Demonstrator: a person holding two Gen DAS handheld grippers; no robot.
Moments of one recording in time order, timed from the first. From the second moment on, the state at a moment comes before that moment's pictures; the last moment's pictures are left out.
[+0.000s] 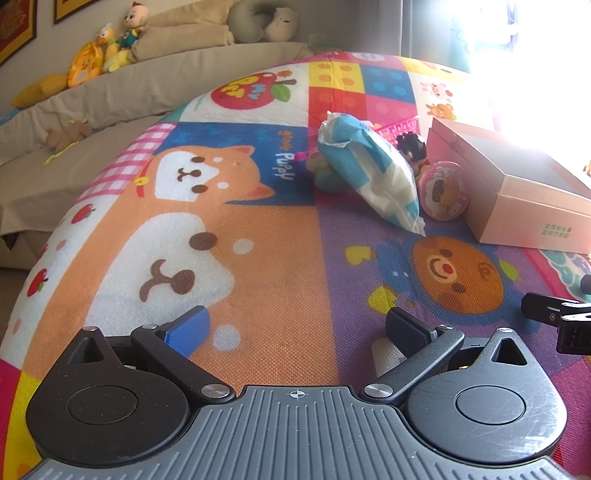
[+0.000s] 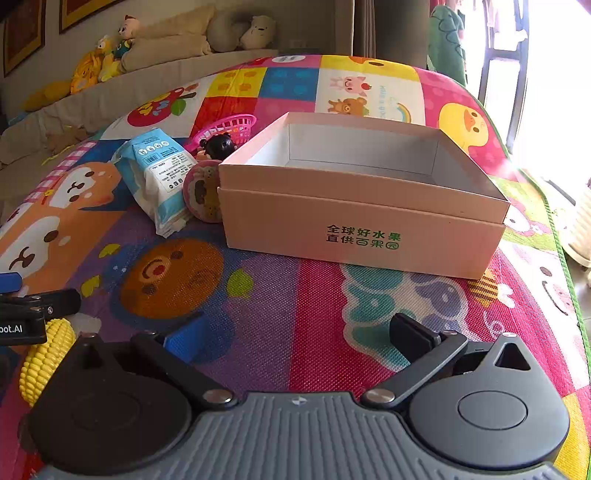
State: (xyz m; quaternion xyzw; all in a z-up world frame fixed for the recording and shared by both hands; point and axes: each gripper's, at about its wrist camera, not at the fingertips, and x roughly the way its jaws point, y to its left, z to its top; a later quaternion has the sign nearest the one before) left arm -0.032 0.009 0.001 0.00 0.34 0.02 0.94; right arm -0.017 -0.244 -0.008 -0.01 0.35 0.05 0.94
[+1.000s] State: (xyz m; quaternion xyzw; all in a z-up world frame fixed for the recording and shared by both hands) left arm -0.035 0.022 0.015 -0.02 0.33 -0.04 0.94; right arm -0.018 -0.241 -0.004 -0.01 0.36 0.04 0.93
